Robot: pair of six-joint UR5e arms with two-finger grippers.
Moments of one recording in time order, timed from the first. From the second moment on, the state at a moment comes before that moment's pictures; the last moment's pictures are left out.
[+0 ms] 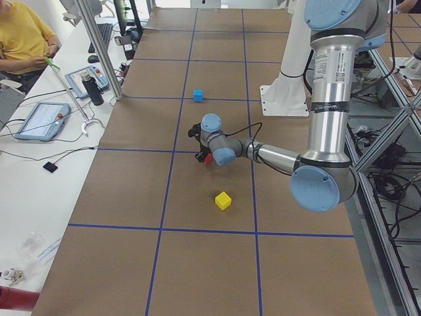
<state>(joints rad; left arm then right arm) -0.76 -1.59 -1.70 -2.31 -2.07 -0.32 1.59 -1.58 1.60 -1.41 2.33 -0.19</state>
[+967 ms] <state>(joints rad) -0.73 -2.11 -1.79 -1.68 -2.05 -0.68 1.63 -1.66 1.52 -1.41 2.32 -0.18</state>
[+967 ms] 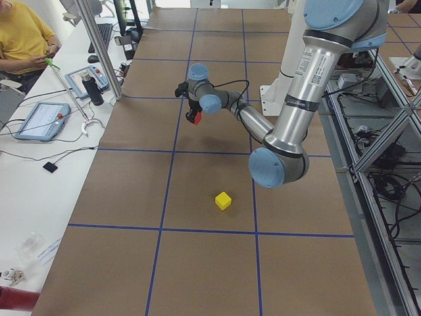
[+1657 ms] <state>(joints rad) -0.58 -2.45 -1.51 -1.59 -1.90 -1.11 1.63 -1.65 1.52 -1.41 2.32 -0.17</state>
